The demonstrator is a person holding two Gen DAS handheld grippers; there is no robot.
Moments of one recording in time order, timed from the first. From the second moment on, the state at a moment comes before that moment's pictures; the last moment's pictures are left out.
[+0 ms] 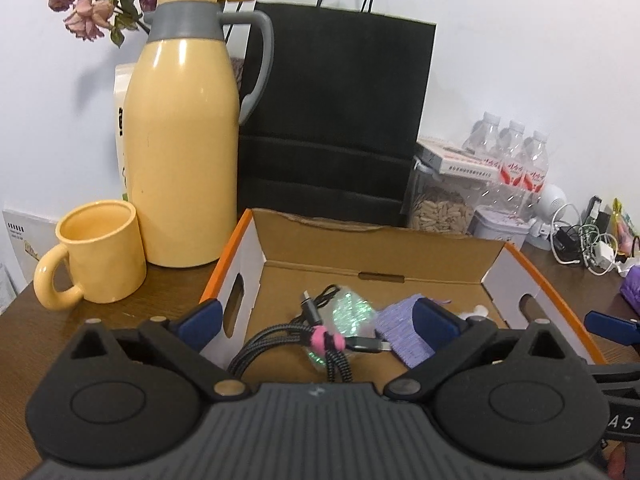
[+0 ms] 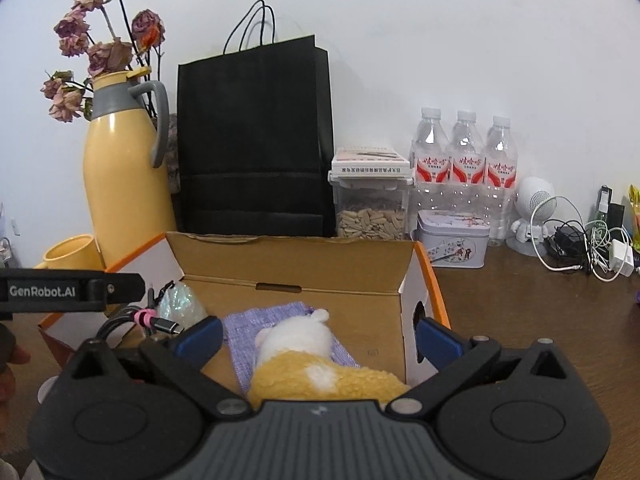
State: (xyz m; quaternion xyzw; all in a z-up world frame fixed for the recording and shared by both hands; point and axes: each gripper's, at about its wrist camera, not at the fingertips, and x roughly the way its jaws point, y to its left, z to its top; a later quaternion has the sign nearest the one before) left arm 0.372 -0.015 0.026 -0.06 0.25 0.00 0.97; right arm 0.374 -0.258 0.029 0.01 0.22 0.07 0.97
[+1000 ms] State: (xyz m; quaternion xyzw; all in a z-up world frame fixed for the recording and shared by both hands) left arm 0.264 0.010 0.043 -0.03 0.25 0.02 0.97; right arm 0.260 -0.290 0.014 -0.04 0.26 0.05 0.96
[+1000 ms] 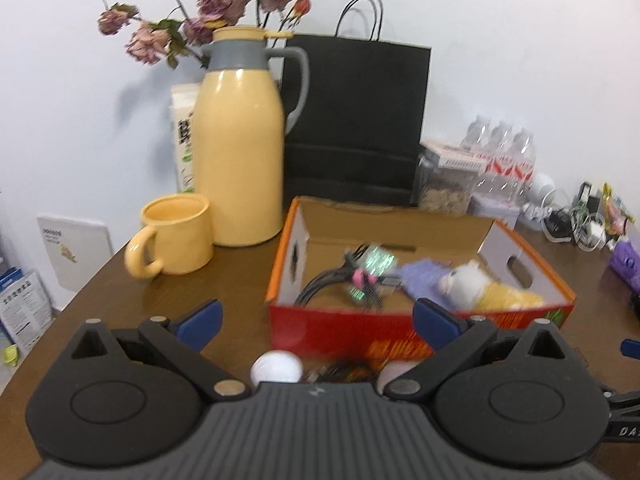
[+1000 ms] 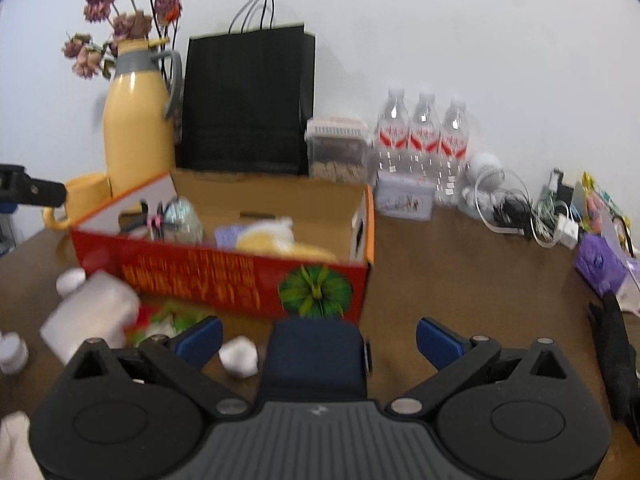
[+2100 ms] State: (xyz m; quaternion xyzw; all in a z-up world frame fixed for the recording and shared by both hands) left arm 0.199 0.089 -0.012 -0.05 0.33 0.10 0.94; right arm 0.254 -0.291 -0.021 -0.02 0.30 0.06 0.95
